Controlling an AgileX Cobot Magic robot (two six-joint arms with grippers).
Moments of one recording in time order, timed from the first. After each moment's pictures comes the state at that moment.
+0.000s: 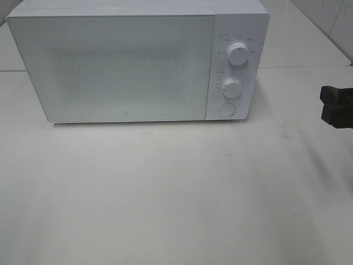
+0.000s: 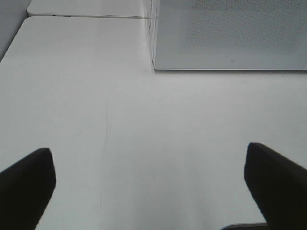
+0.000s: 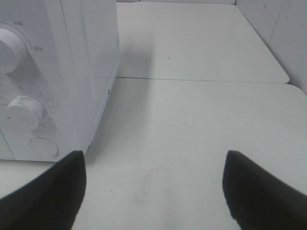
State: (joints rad) left arm 0.00 0.00 -0.52 -0.09 1.08 0.03; right arm 0.06 1.23 -0.23 0.07 -0.71 -0.01
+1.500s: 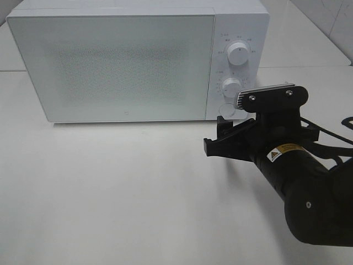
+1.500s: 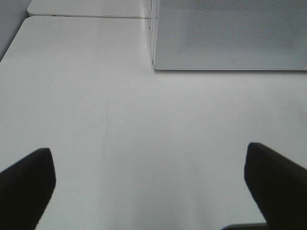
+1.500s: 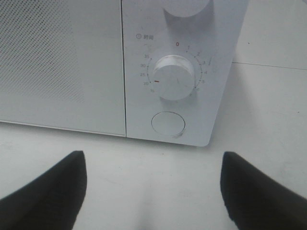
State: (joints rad) left arm 0.00 0.00 -0.52 -0.09 1.08 0.03; right arm 0.83 1.79 -0.43 0.83 -1.15 -0.22
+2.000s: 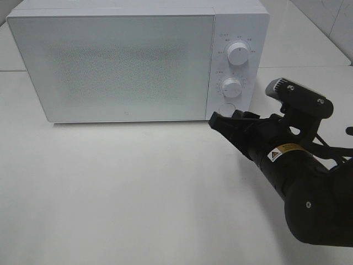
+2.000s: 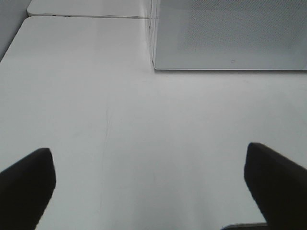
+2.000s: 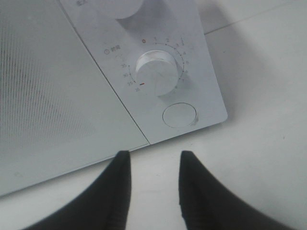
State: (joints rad) left arm 0.00 0.00 -0.52 -0.09 1.08 0.03; right arm 0.83 1.79 -0.43 0.84 -1.16 0.31
